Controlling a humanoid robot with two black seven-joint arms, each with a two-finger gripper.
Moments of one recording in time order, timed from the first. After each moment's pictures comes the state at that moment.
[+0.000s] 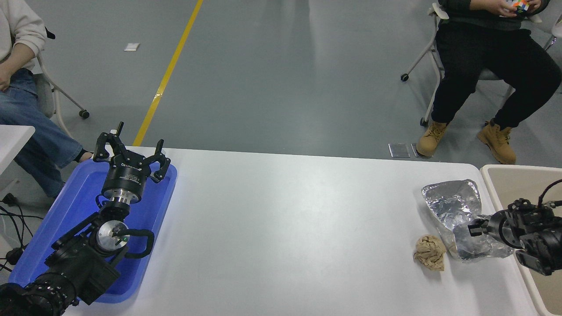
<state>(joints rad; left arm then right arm) -0.62 0.18 -0.87 -0.41 -0.09 -0.58 -0.50 0.97 -0.40 -1.18 0.54 -0.67 -0.17 0.12</state>
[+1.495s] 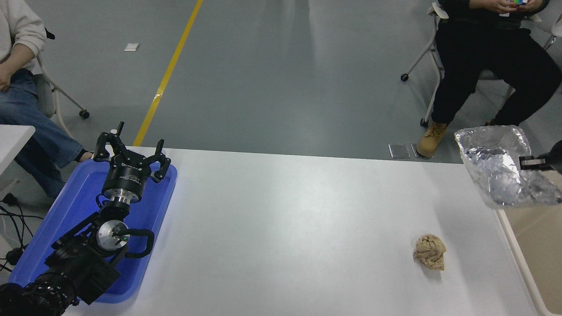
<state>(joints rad) -0.62 0.18 -0.87 -0.41 -0.09 -0.58 -0.50 1.63 -0.69 -1.25 0.82 -0.71 0.30 0.27</state>
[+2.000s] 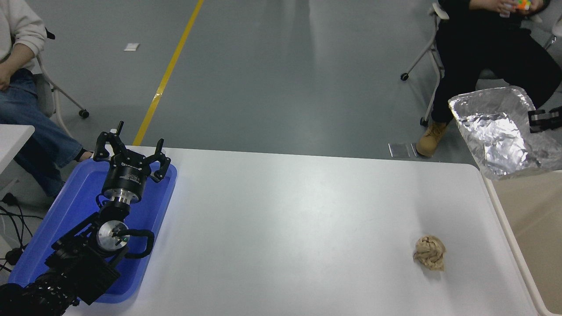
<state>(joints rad) -0.62 0.18 -0.87 -0.41 -0.09 -0.58 -0.50 1.93 -0.71 -1.30 0.92 -0.71 0.50 0.27</state>
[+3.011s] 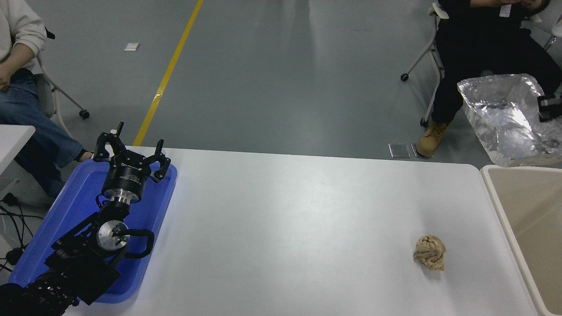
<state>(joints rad) -0.62 0.18 -0.87 -0.41 -0.09 -0.58 -0.50 1.84 -0.71 -1.29 0.77 -0.71 0.53 0.27</state>
